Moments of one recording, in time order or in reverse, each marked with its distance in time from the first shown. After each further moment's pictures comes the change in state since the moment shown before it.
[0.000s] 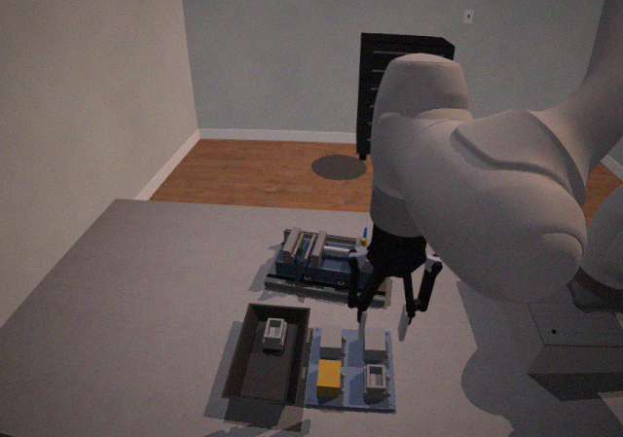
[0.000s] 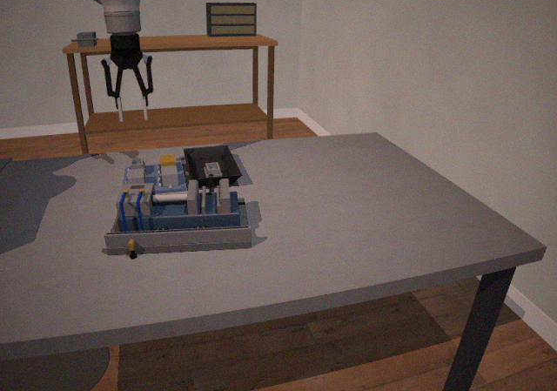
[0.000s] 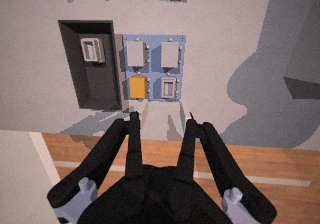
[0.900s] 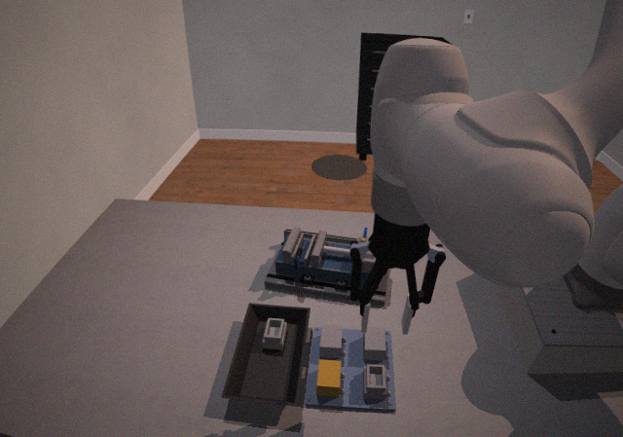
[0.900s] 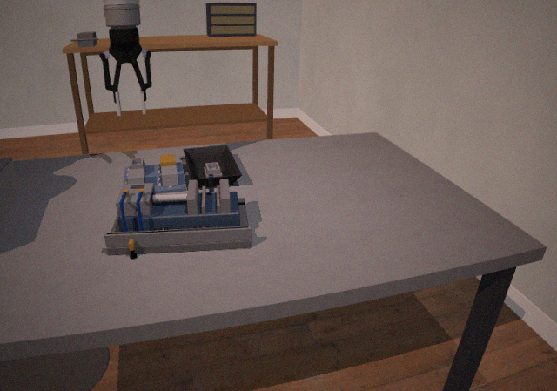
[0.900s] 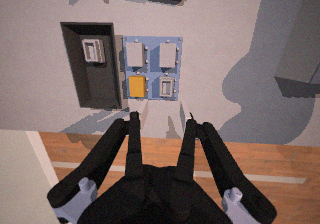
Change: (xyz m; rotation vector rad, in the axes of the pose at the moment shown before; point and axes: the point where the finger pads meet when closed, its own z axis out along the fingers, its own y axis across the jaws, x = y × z) arm 0.001 0.003 -0.016 -0.015 0.004 -0.001
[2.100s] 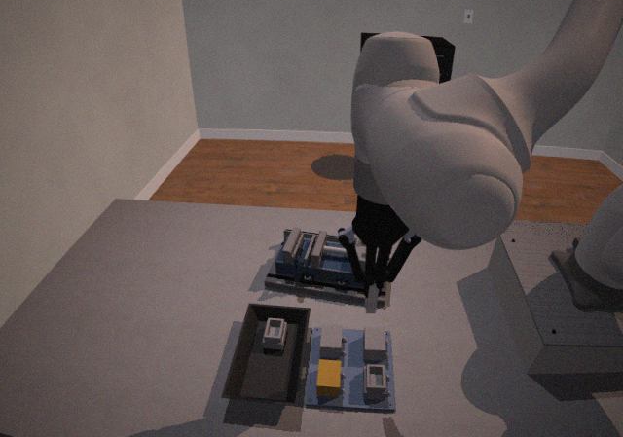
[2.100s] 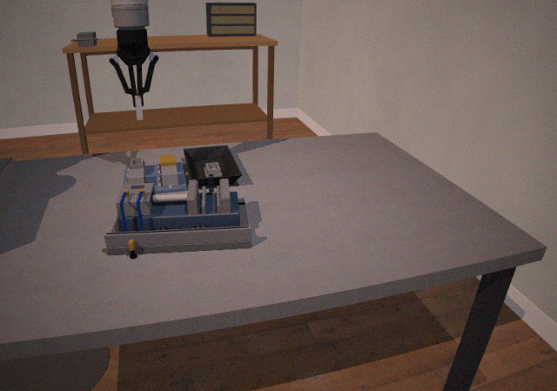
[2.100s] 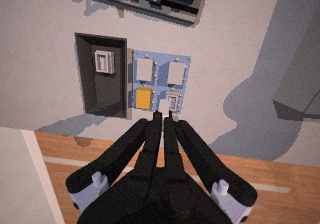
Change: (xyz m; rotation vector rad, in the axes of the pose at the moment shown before) arm 0.045 -0.022 0.000 0.000 0.000 -0.086
